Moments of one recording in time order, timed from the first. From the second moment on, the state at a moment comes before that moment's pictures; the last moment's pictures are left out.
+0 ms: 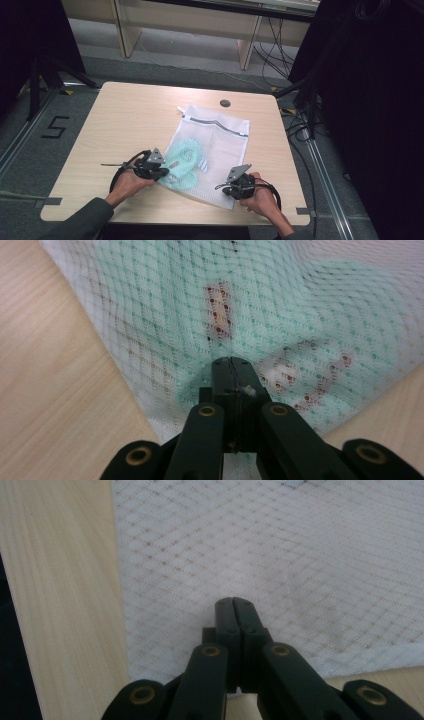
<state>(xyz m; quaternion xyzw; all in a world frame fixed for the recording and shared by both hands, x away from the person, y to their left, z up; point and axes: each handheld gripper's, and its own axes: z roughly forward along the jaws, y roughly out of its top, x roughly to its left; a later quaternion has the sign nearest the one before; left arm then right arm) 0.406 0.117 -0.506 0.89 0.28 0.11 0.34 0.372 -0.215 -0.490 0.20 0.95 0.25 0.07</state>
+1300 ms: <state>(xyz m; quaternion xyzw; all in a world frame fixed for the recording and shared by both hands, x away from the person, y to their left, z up) 0.464 0.126 -0.506 0.89 0.29 0.16 0.32 0.362 -0.151 -0.492 0.13 0.95 0.26 0.06</state>
